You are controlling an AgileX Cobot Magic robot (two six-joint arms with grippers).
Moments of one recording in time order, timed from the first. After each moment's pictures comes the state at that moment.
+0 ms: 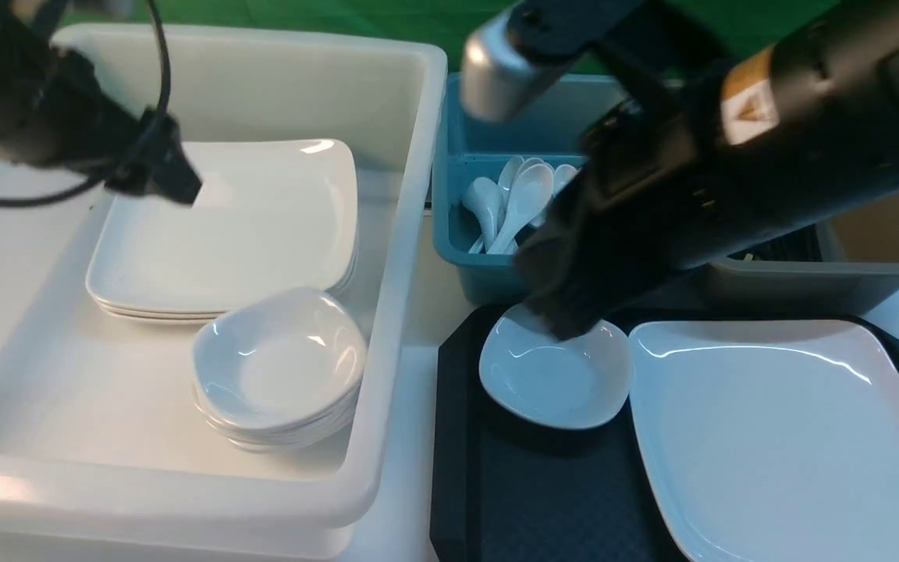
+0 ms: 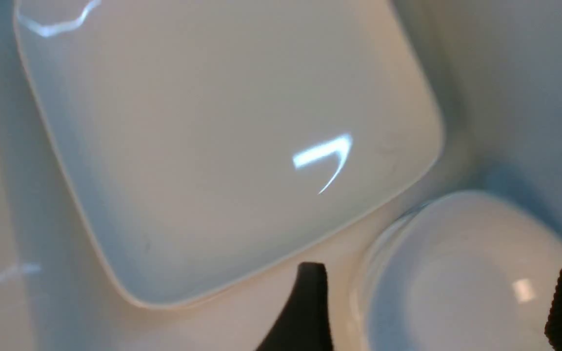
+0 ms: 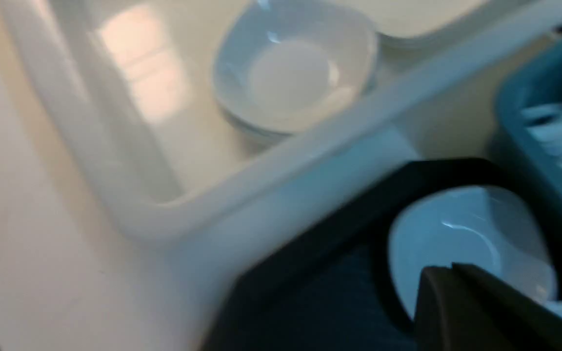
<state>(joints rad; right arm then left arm) 0.77 1.41 -1.45 0.02 0.87 -0.11 -0.04 1.51 -1.40 -0.32 0.96 0.48</state>
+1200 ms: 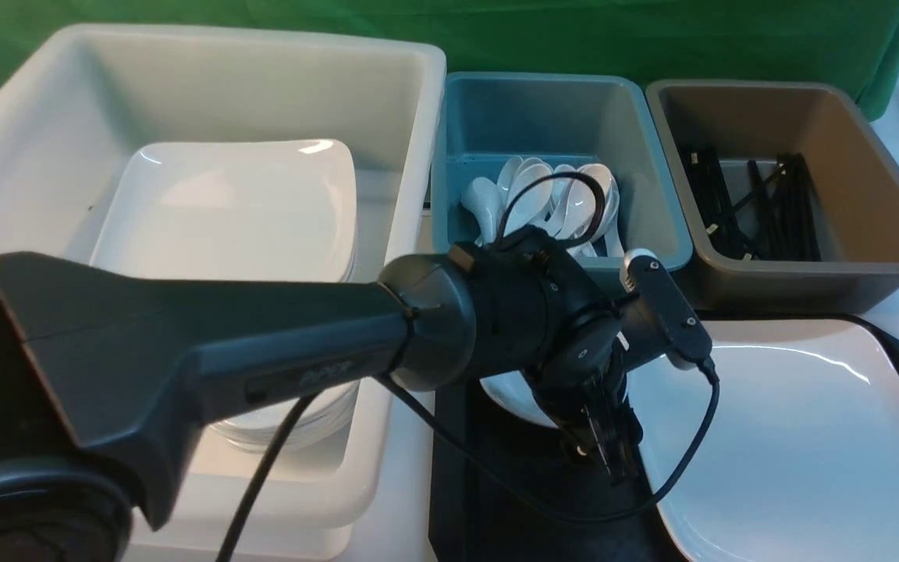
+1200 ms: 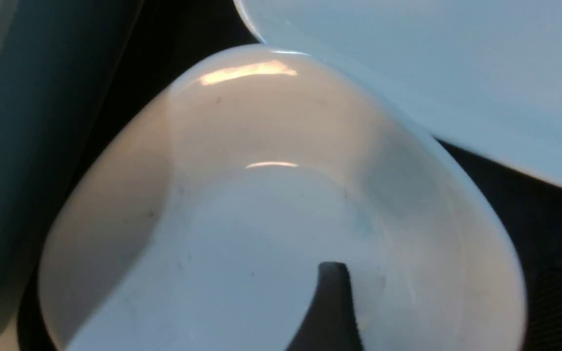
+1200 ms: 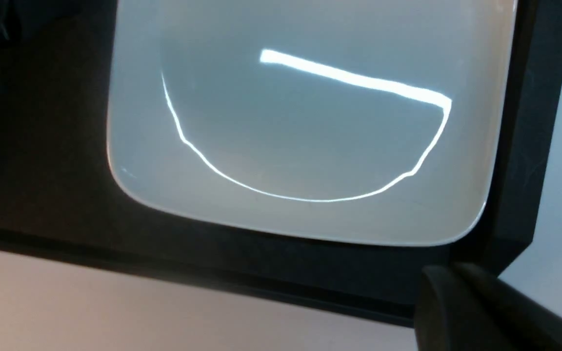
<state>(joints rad) 0.11 0.98 -0.91 0.00 1.04 -0.05 -0.88 2.09 -1.50 0.18 0.59 0.21</state>
